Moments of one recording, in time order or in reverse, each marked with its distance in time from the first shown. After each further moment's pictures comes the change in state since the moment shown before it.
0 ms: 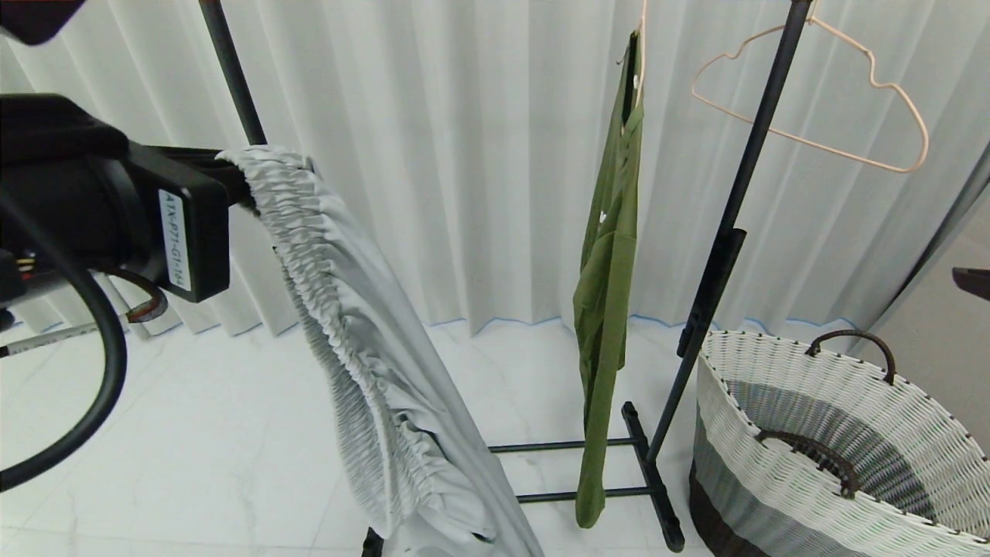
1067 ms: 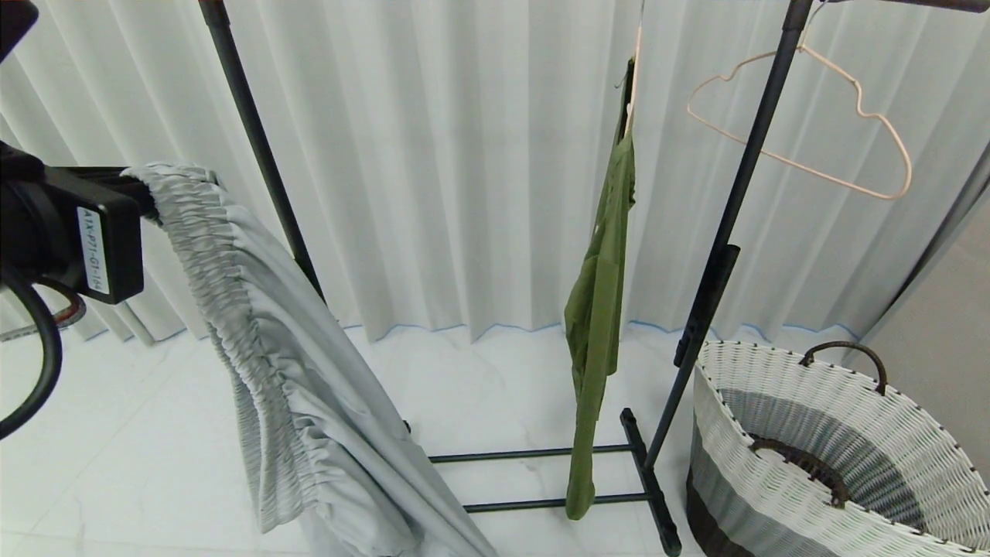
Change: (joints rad) left arm 0.229 -0.074 0.074 -0.007 -0.065 0.032; right arm -0.234 -0.056 0.151 -0.102 0.008 -0.129
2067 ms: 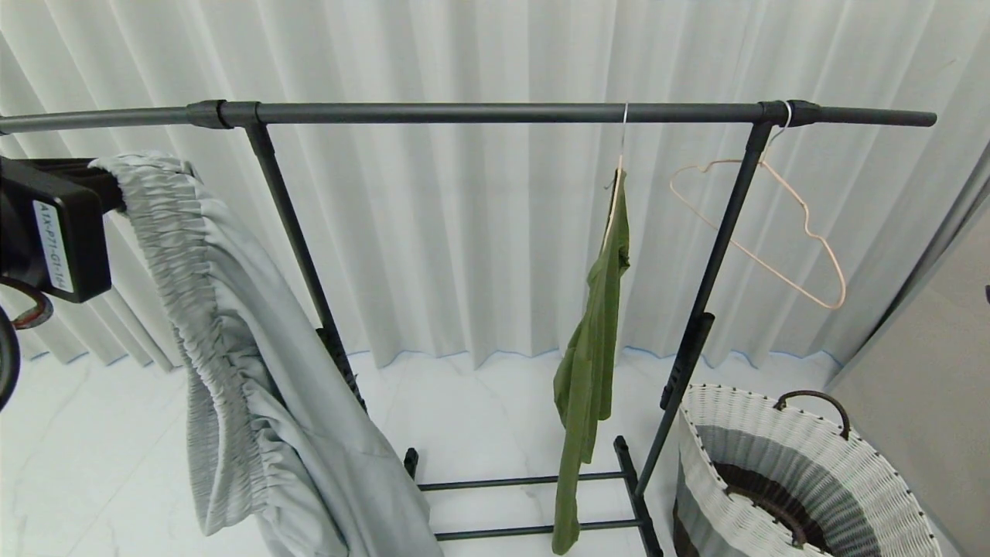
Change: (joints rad) left arm 0.000 -0.037 0.004 -0.001 0.000 0.002; right arm -0.014 0.028 0.000 -0.035 0.000 0.108
